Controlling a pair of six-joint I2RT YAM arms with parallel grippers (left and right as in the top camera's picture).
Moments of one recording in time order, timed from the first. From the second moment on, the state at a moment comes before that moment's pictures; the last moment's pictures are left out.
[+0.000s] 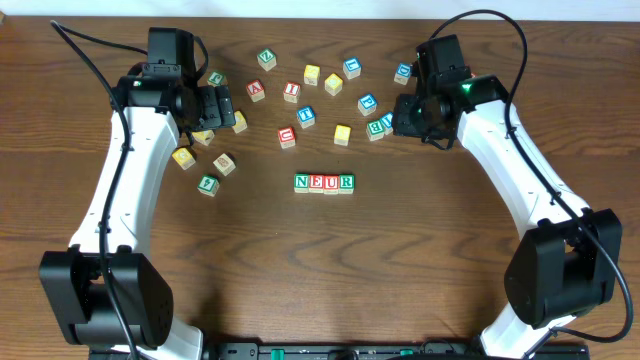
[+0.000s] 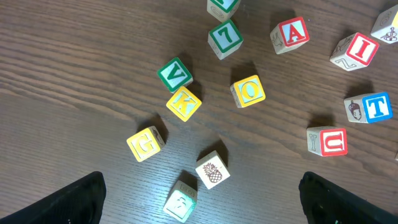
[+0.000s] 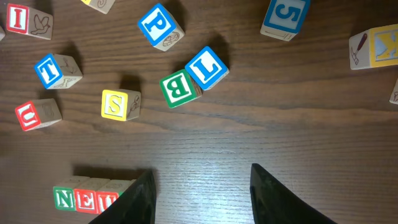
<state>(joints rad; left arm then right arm) -0.04 1.71 1.51 -0.91 -0.09 -0.22 0.27 1.84 1.54 -0.85 -0.09 0.38</state>
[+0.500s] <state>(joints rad) -0.04 1.71 1.51 -0.91 -0.09 -0.22 0.27 1.84 1.54 -0.85 -0.09 0.38</state>
